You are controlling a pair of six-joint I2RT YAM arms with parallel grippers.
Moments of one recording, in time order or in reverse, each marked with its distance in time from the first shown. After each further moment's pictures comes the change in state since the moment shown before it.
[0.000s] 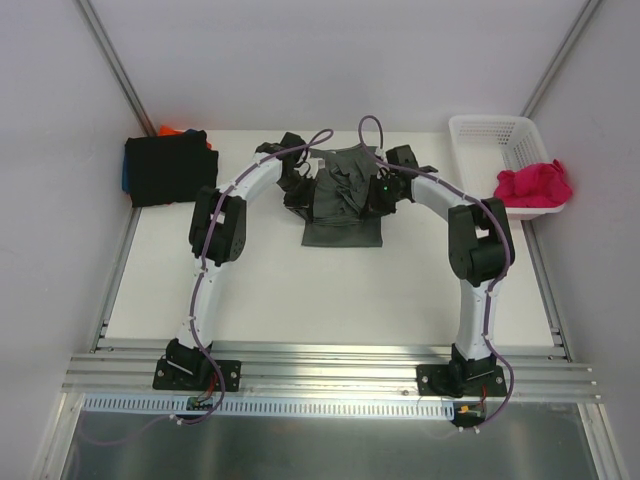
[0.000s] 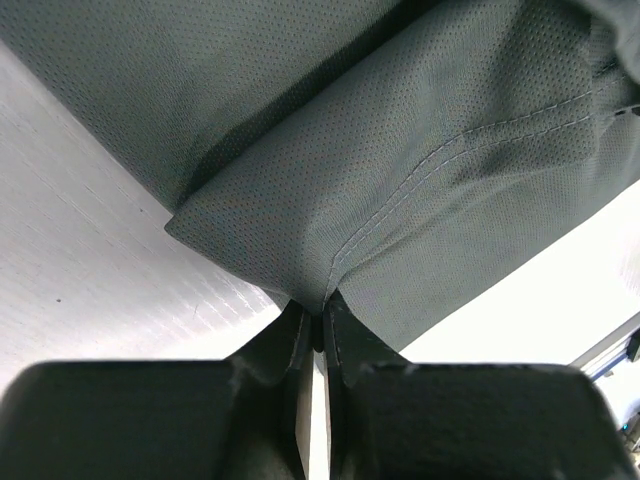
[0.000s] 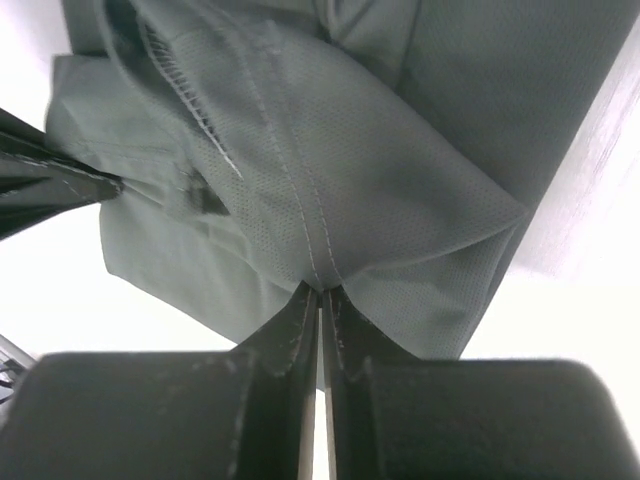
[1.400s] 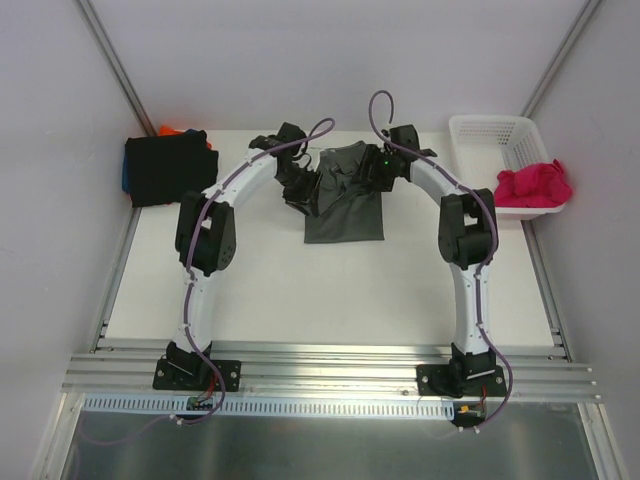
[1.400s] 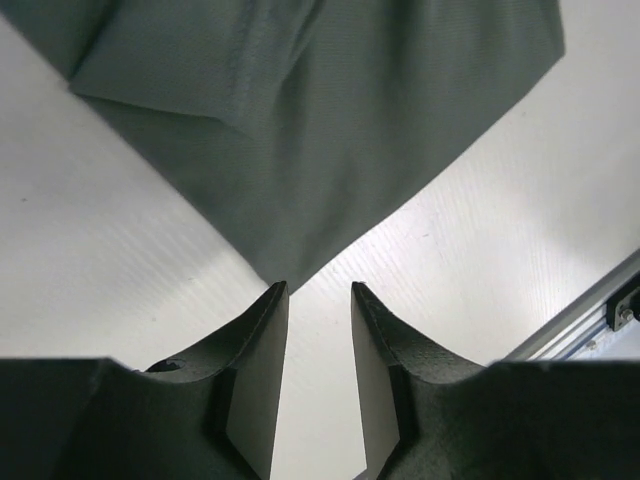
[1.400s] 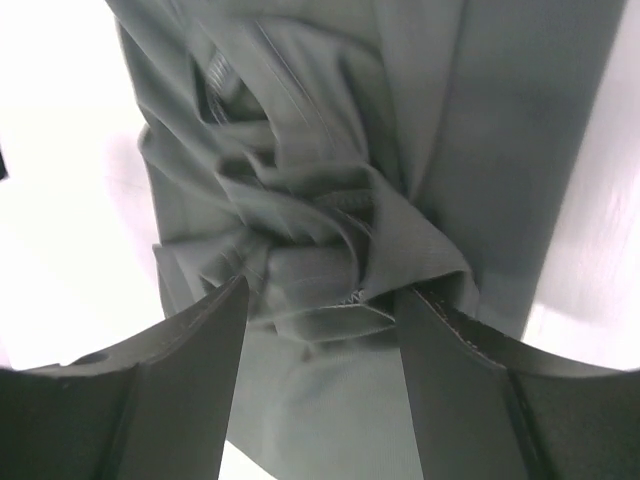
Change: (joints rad) left arm -0.019 -0.191 -0.105 -0.002 -0.015 0.005; right arm -0.053 0.243 0.389 0.050 0.002 0.116
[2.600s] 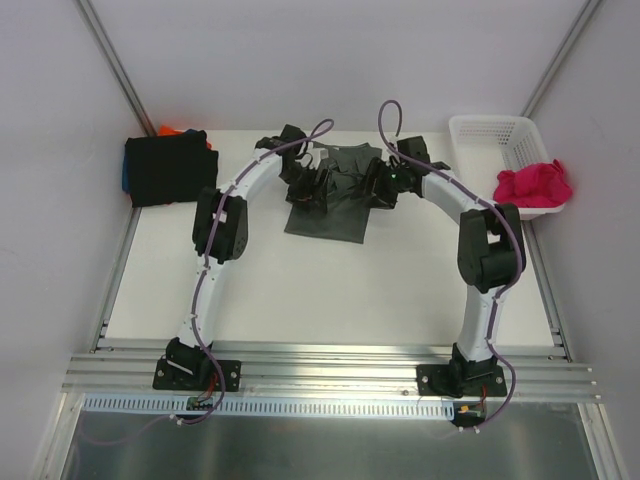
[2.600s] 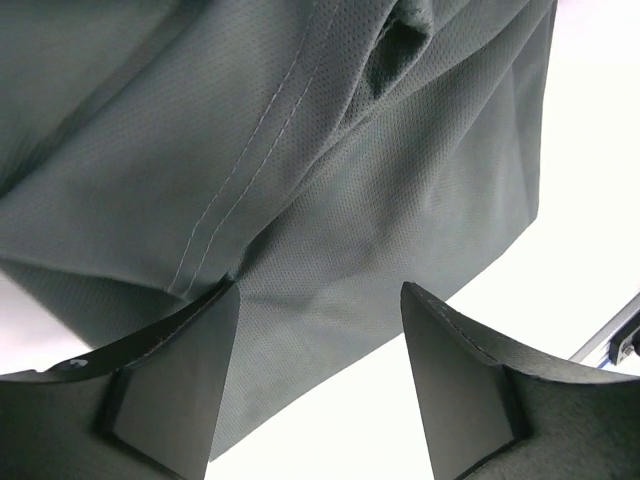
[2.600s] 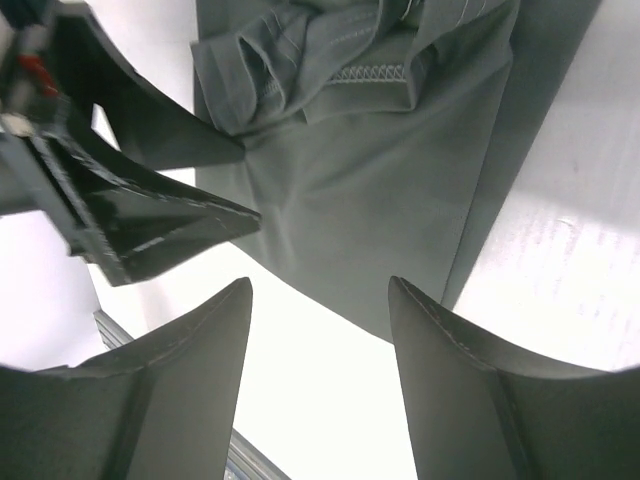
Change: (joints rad) left arm 0.027 0.254 0.232 0.010 0.089 0.003; right arm 0.017 -0.332 -0.397 0.026 -0.100 0.108
